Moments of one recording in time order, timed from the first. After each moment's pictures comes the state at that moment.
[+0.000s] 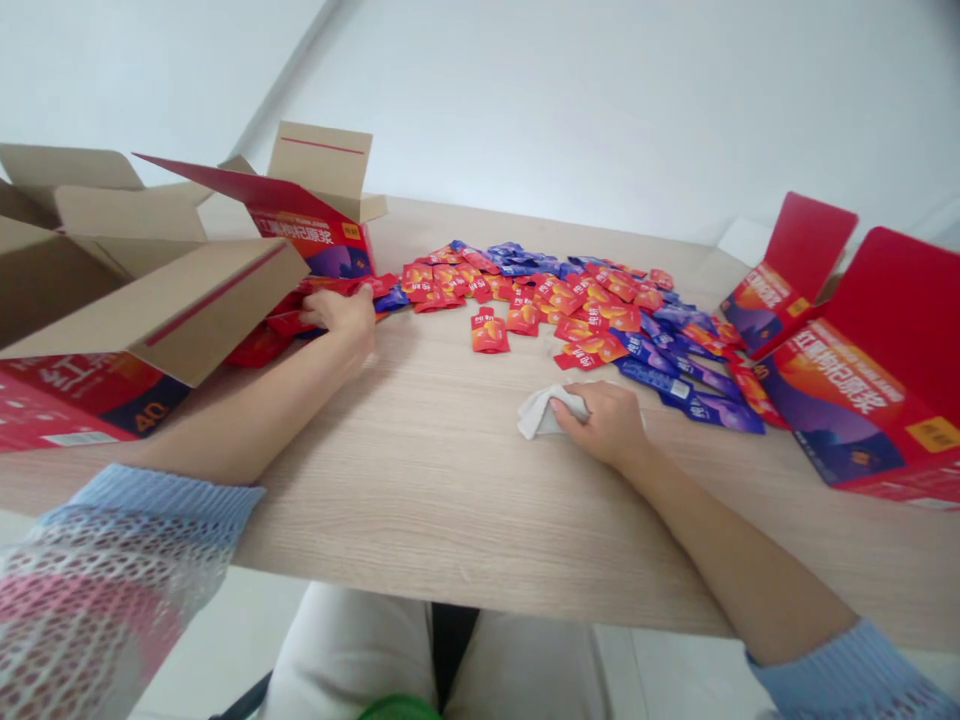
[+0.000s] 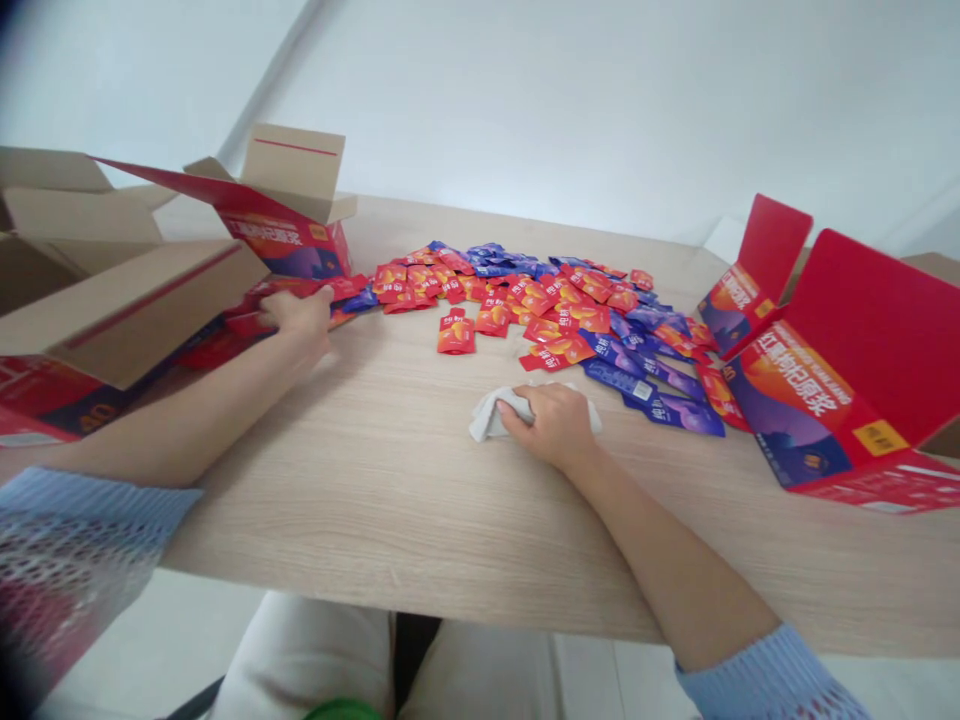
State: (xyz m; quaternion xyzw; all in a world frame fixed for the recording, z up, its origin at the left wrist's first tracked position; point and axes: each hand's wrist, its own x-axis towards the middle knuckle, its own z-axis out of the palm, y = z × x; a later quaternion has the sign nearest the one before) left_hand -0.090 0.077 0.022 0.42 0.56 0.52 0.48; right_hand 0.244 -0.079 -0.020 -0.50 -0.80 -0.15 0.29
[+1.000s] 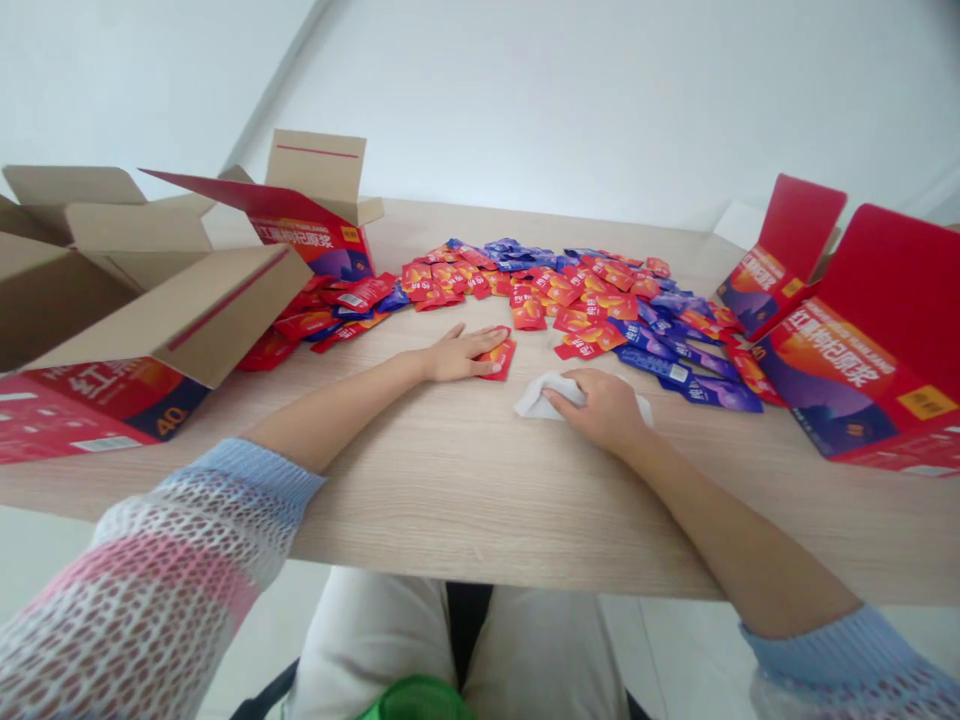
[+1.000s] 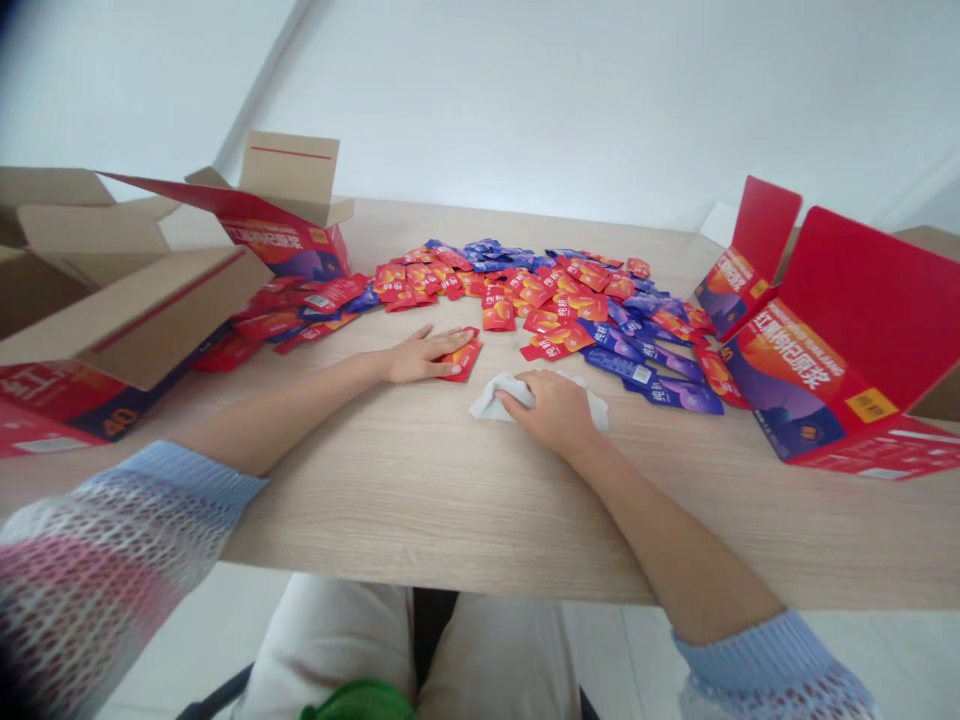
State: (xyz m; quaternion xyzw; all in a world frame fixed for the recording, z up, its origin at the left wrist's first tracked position) left_hand -0.011 0.050 -0.006 0.94 0.31 0.03 0.17; right_hand 0.235 -0.081 -0.015 -0.59 -0.77 -0.06 0.23
